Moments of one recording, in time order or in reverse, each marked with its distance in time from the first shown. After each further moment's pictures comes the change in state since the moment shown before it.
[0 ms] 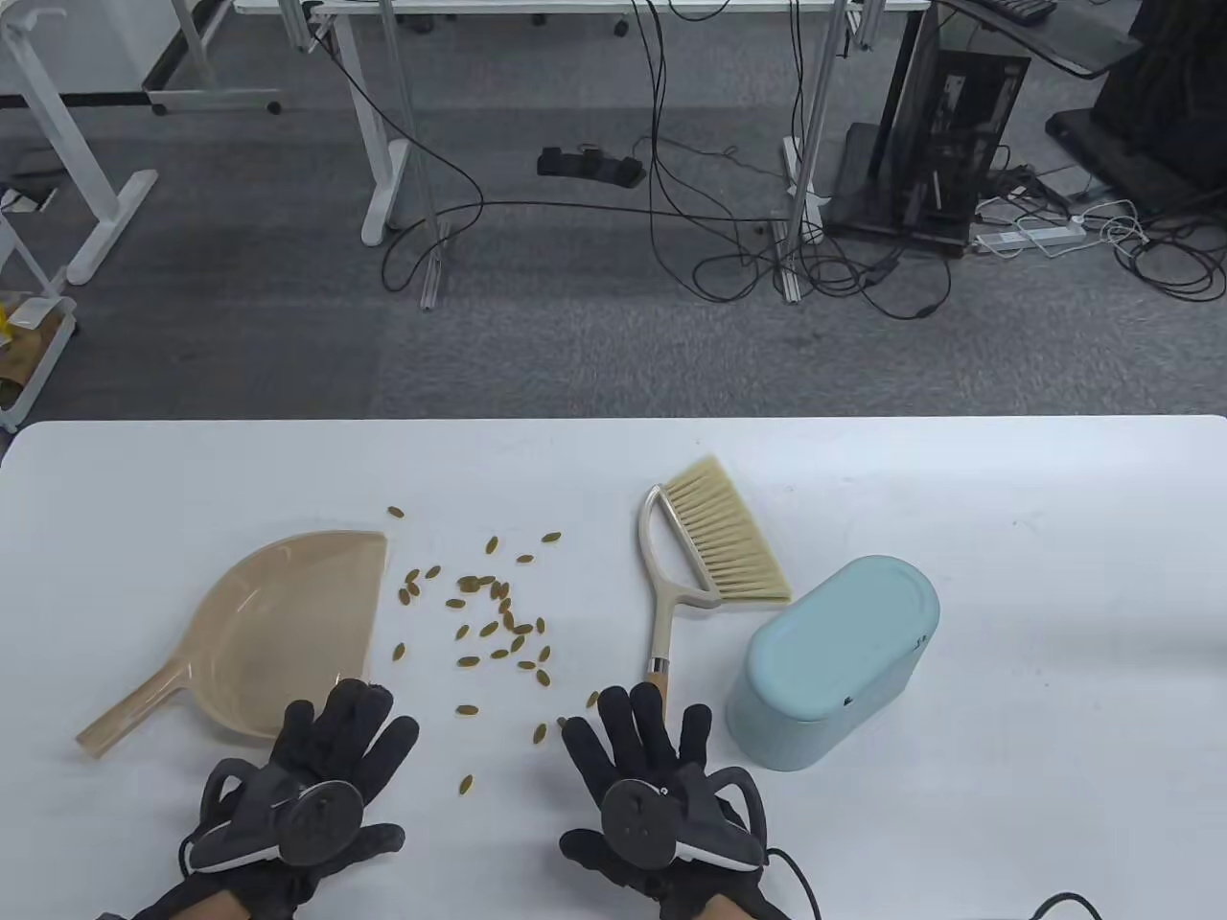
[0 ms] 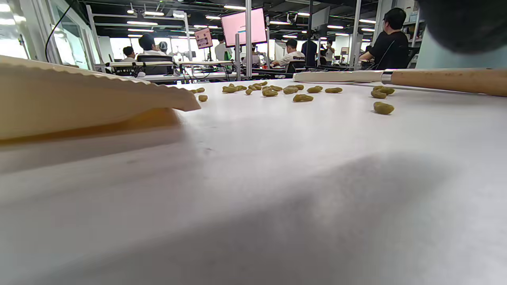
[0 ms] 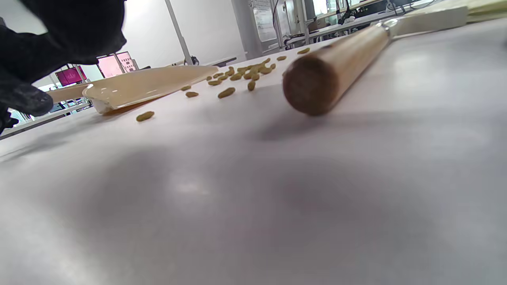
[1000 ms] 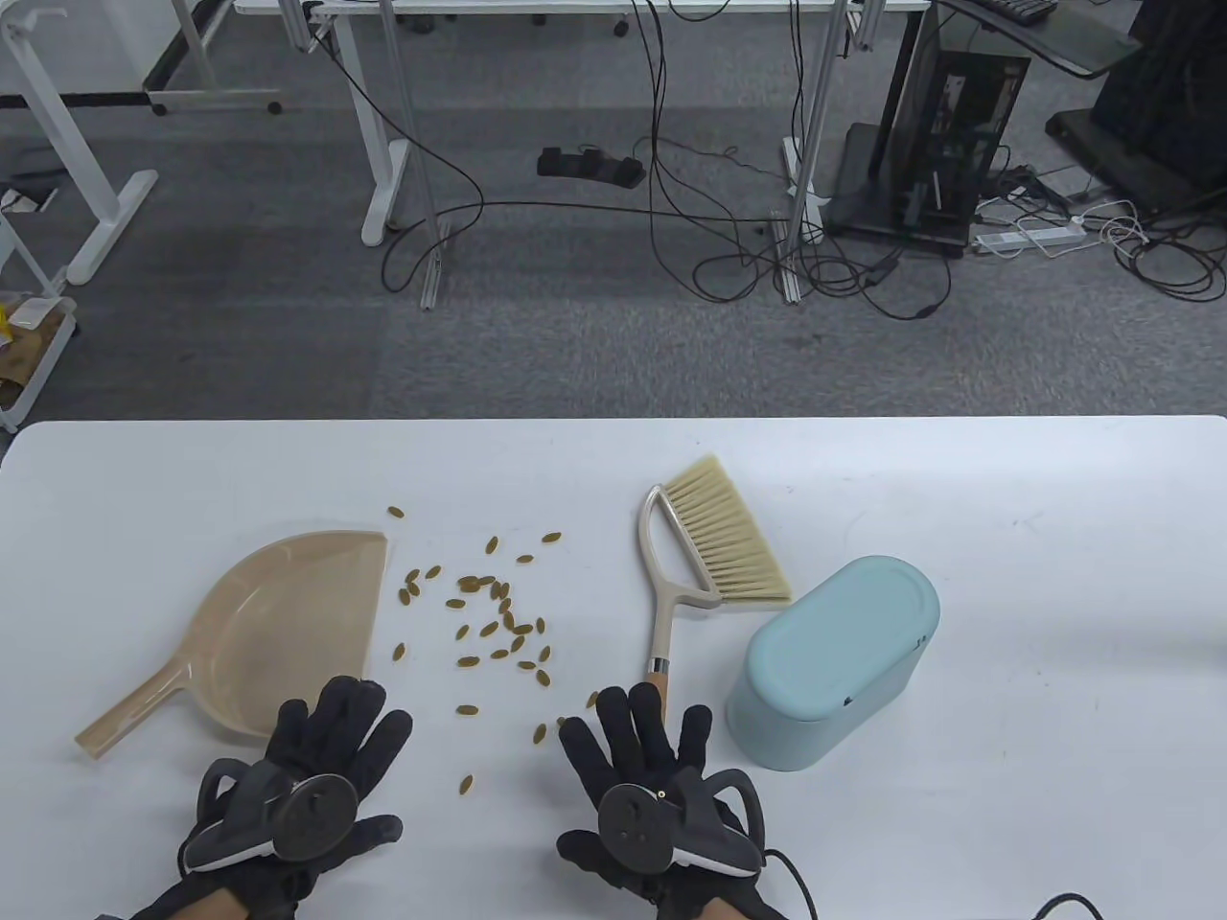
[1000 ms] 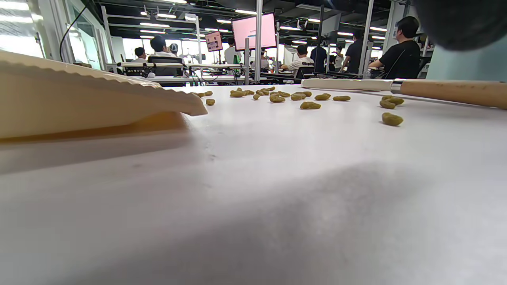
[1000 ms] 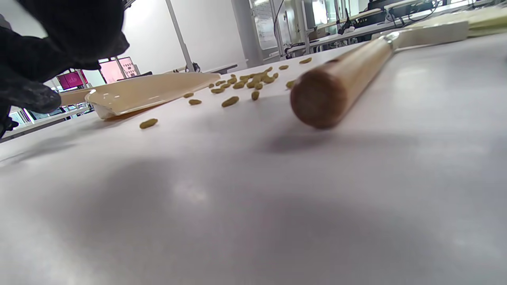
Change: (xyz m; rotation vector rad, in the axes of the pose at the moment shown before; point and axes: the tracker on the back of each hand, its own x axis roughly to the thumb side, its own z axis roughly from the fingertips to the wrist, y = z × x) left_hand -0.004 0.003 0.001 0.020 0.035 0.032; right_hand 0.005 -0.003 0.002 -0.031 -0.001 0.017
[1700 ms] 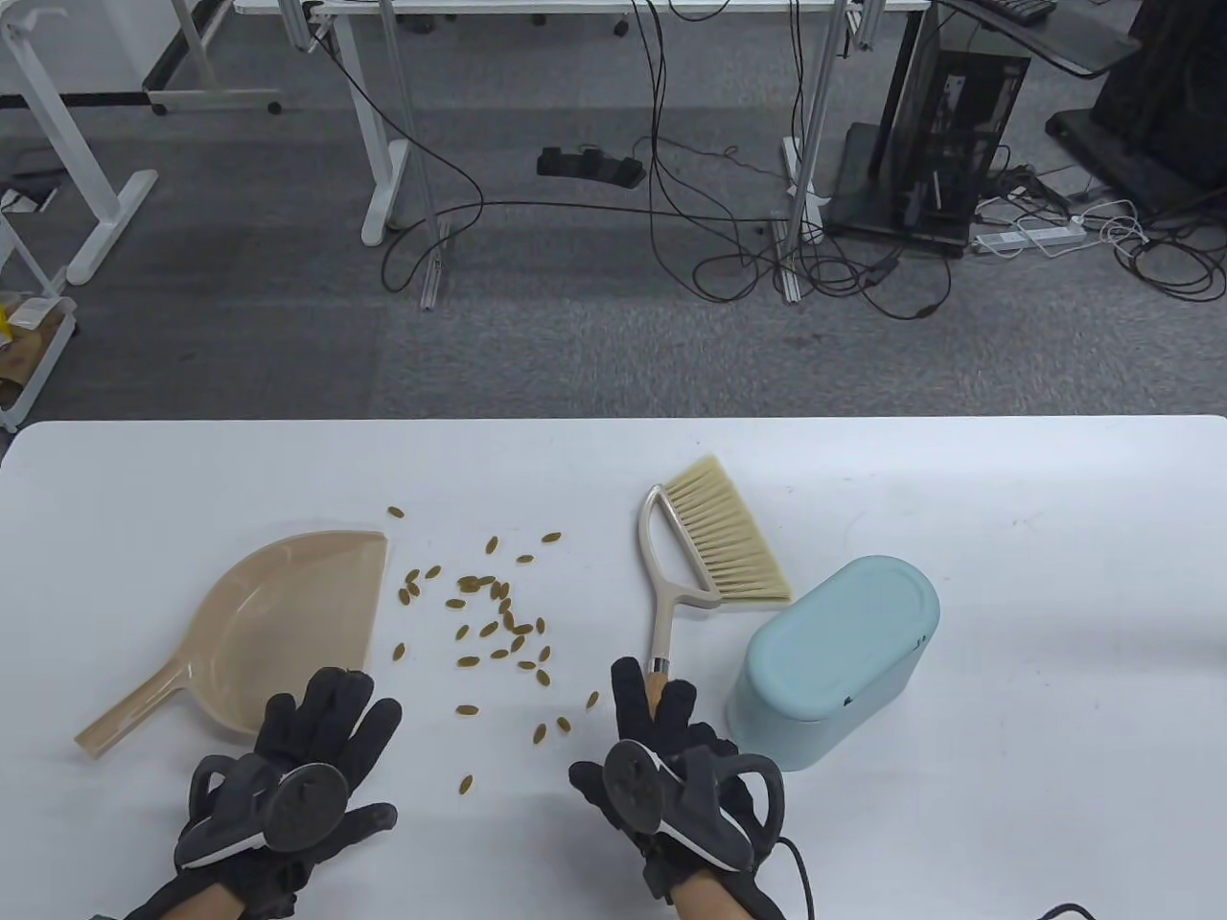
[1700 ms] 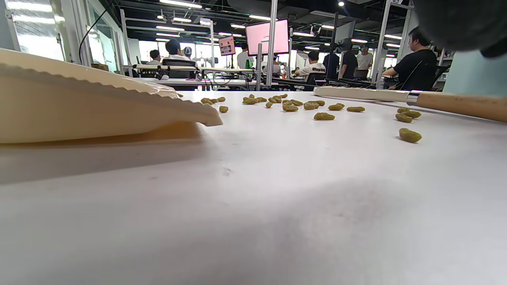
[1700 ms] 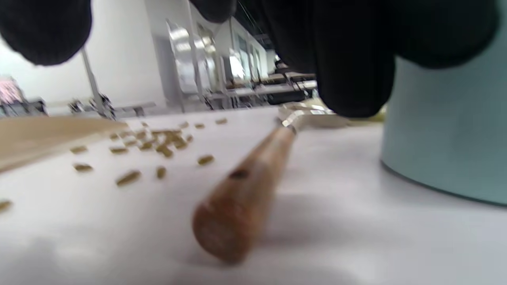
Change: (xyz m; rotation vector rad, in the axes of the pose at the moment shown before) left_hand -0.007 0.003 0.001 0.013 0.042 0.028; right_hand -0.009 -0.031 -0.015 -0.113 0.388 0.170
